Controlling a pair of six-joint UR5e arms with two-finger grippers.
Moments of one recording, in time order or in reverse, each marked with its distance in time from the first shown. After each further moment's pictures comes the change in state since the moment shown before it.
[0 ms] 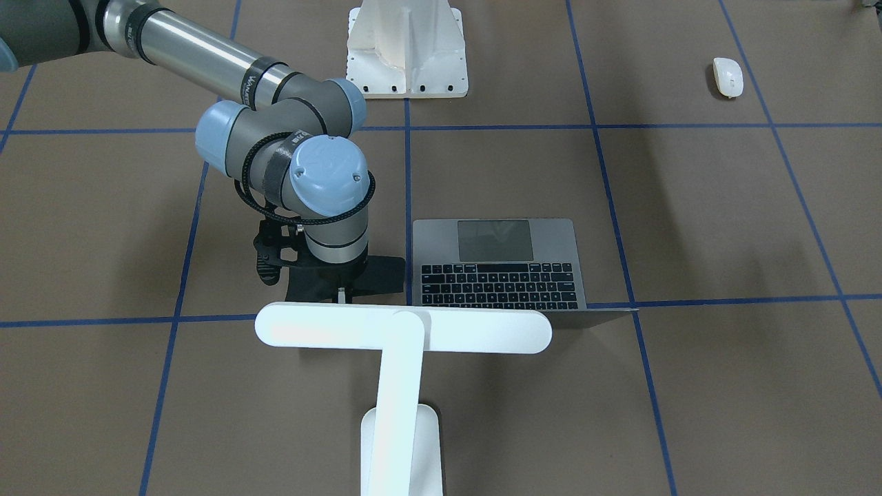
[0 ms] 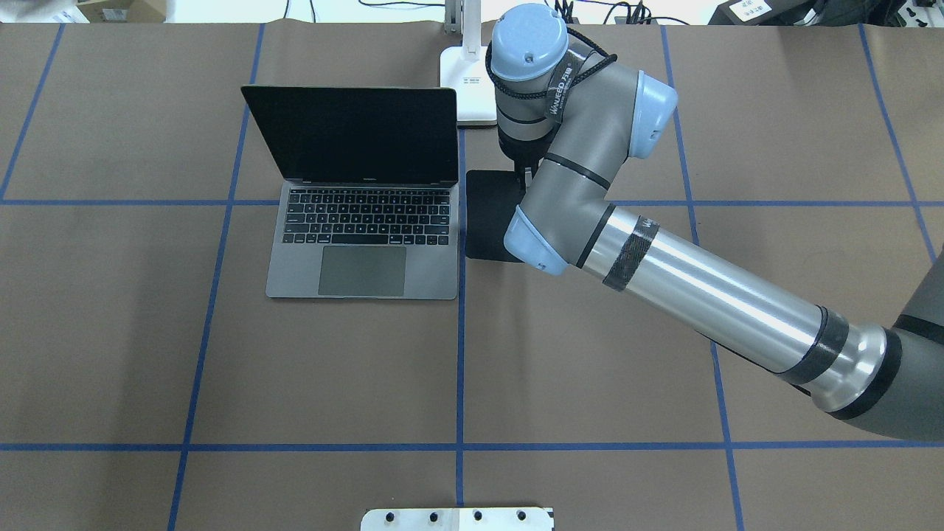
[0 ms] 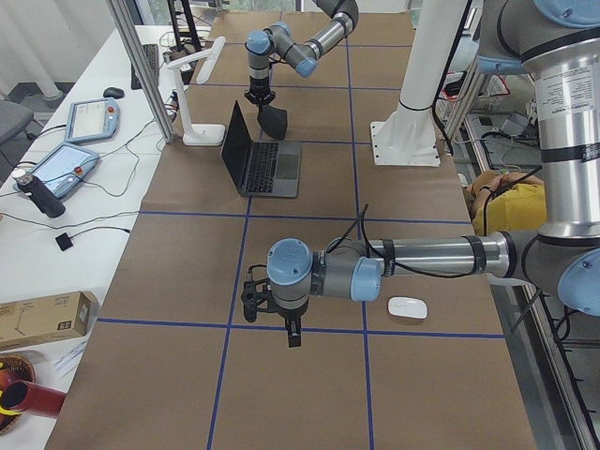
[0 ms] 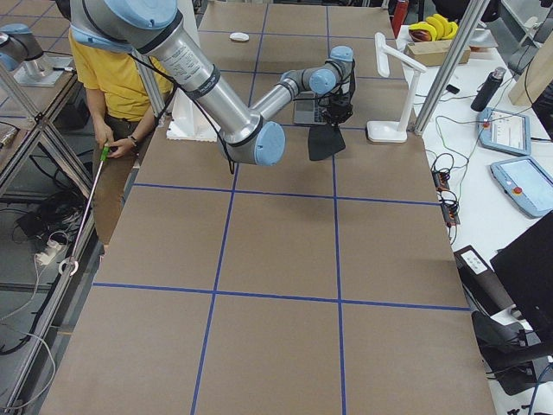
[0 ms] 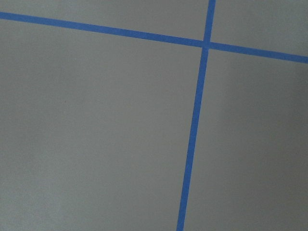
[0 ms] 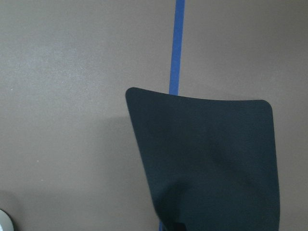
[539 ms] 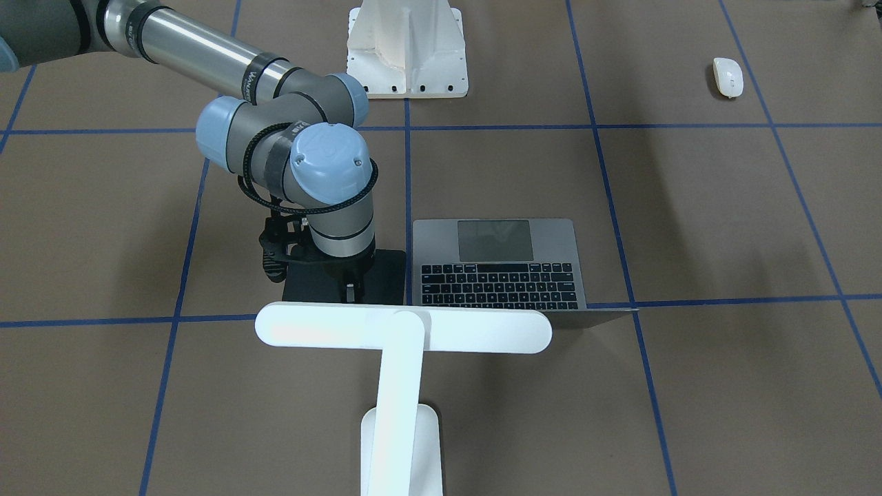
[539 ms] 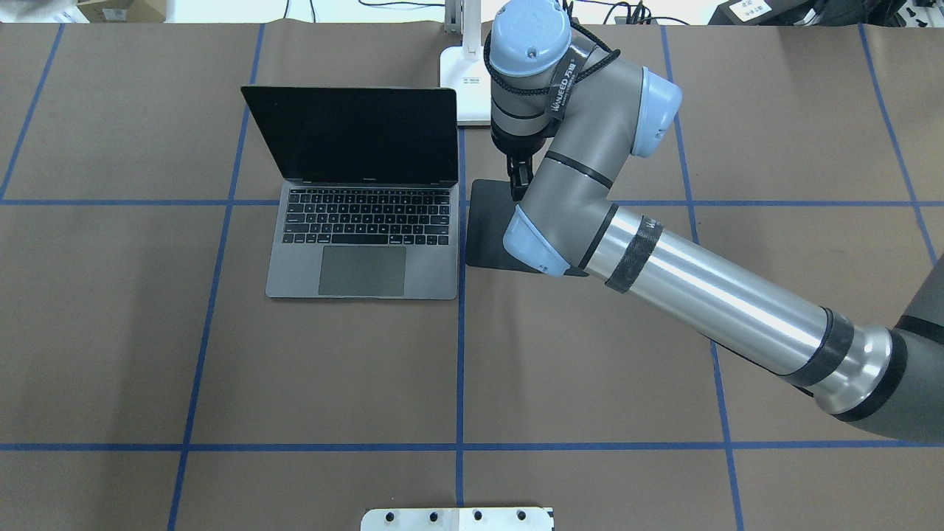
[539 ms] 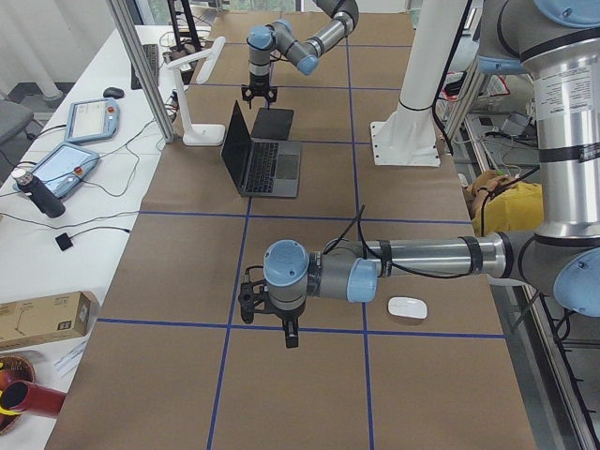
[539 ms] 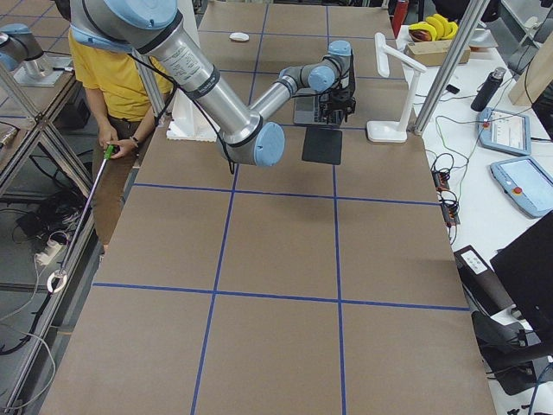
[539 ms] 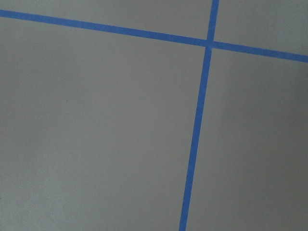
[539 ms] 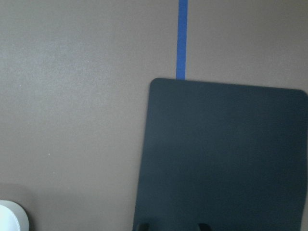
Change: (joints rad) left arm 0.000 -0.016 0.013 -0.004 0.000 -0.007; right arm 0.002 -0.015 0.062 0.028 -0.006 -0.073
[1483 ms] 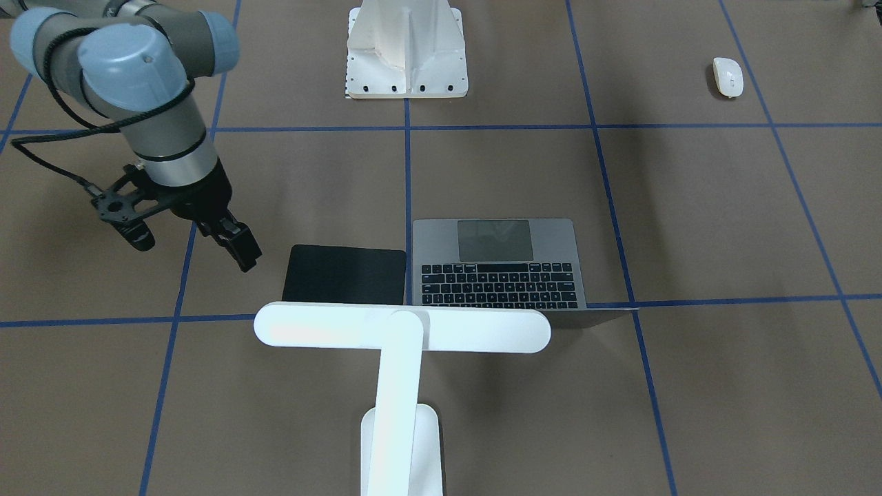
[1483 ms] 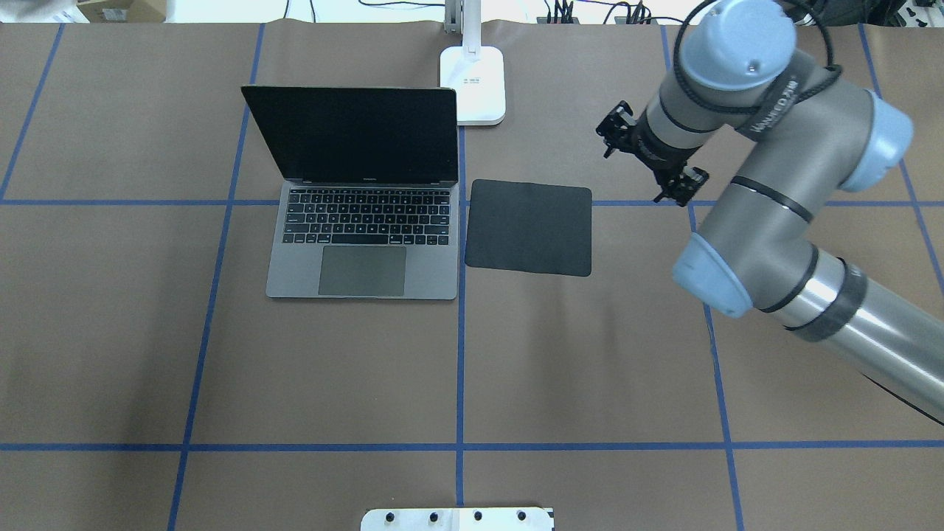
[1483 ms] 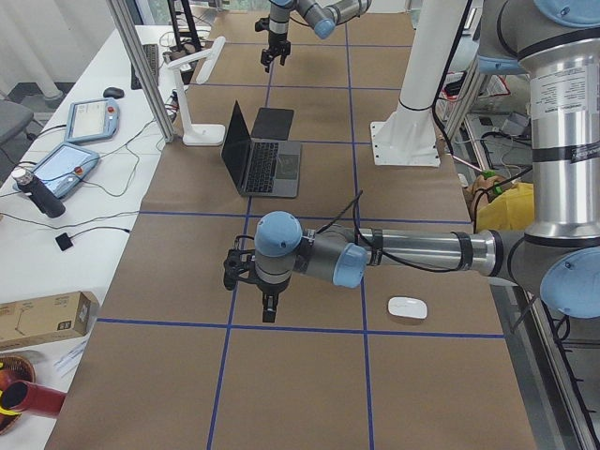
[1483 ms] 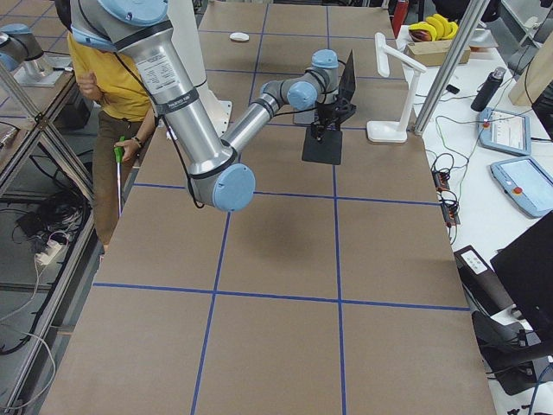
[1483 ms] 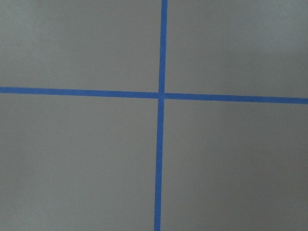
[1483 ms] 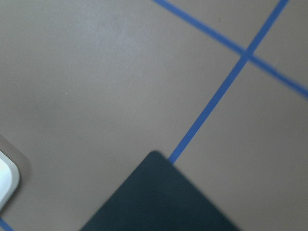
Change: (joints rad) left arm 0.007 -0.028 -0.050 -0.130 -0.008 0.007; right arm 0.131 -0.446 0.537 -0.133 0.048 -0.911
